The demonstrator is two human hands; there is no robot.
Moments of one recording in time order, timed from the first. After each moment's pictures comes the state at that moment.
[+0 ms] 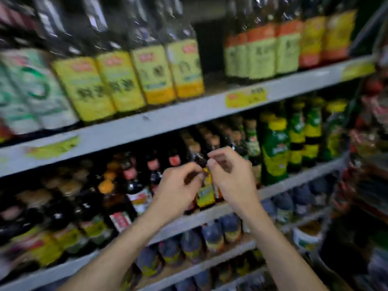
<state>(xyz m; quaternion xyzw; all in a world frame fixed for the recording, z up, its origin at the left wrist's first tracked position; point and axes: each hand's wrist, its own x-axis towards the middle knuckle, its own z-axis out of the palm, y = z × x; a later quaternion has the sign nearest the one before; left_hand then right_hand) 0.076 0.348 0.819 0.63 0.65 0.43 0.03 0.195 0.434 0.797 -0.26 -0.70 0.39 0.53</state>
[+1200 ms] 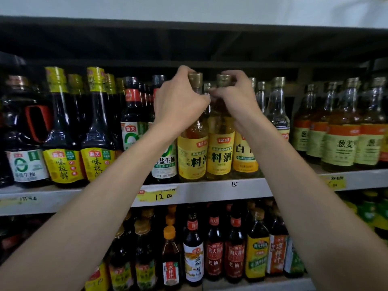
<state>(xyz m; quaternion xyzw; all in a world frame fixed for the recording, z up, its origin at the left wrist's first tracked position) -0.066 0.317 1.093 0.48 0.65 0.49 -0.32 0.017 0.426 1.098 -0.14 -0.70 0.42 0.56</state>
